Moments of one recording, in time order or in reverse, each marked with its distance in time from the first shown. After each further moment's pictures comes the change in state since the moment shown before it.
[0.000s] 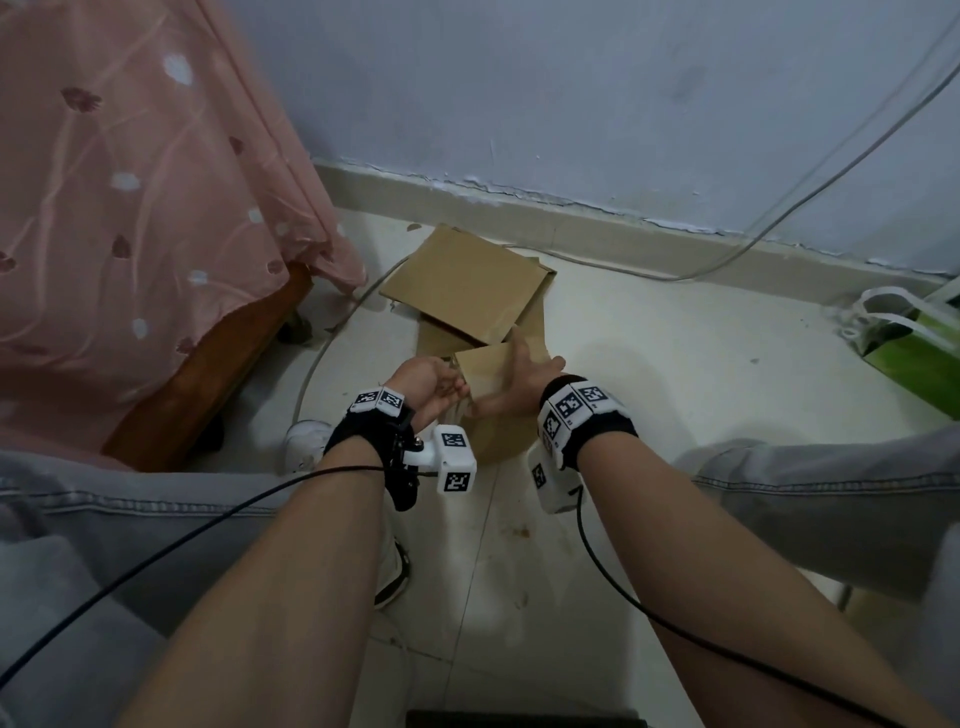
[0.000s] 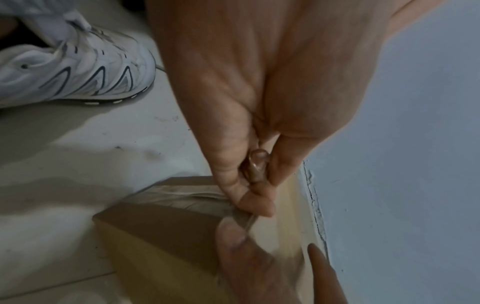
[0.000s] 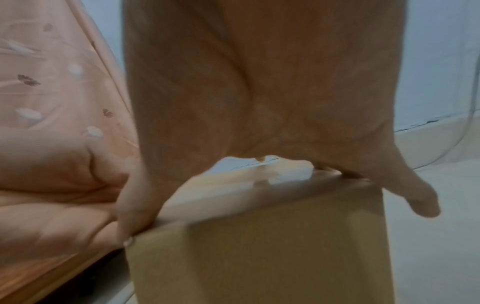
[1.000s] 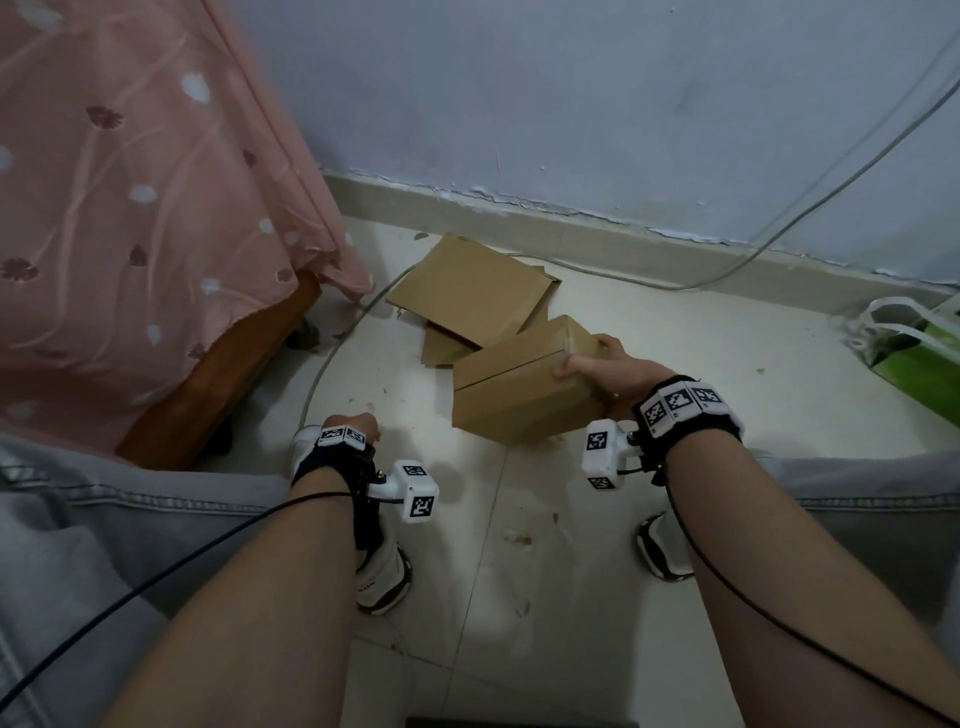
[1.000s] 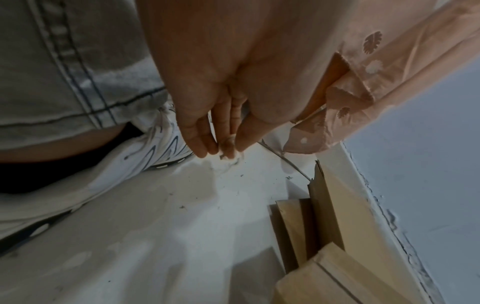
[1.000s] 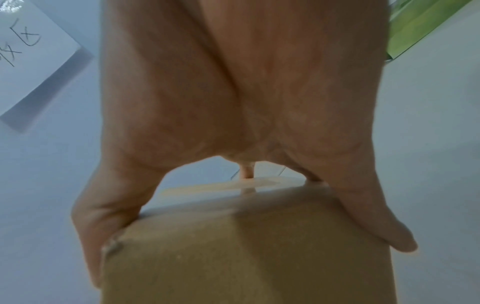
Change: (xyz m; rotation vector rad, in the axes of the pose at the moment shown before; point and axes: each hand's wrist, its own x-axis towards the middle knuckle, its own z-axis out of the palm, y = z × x) left_hand 0.021 -0.035 -0.103 0.502 0.595 -0.078; right_hand -0.004 0.069 -0.061 0.786 -0.122 0.048
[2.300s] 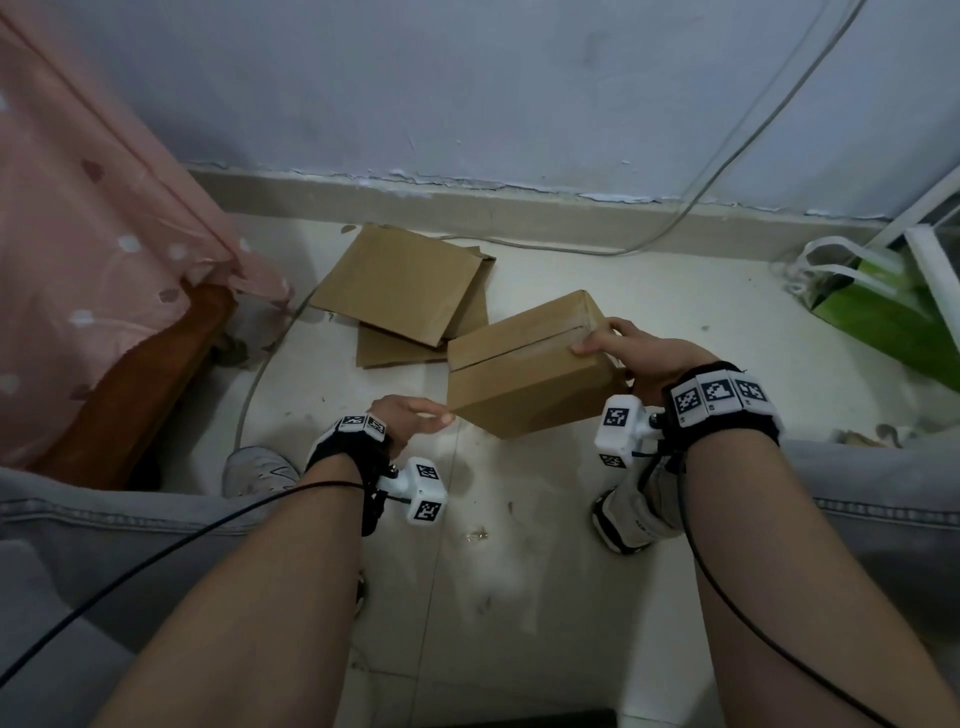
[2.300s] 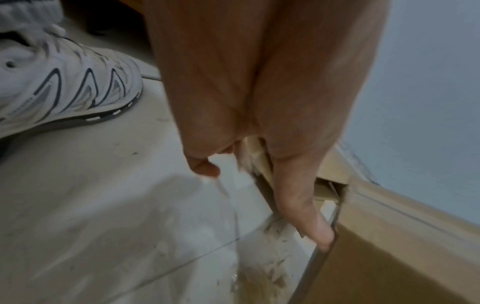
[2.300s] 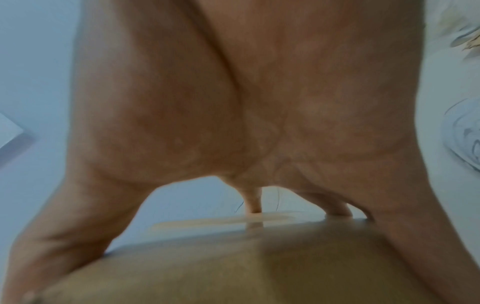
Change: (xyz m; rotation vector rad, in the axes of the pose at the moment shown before) left_hand -0.062 0.052 0.099 0.392 -0.508 0.343; right_hand -0.009 0.042 -0.097 0.076 0.022 0.024
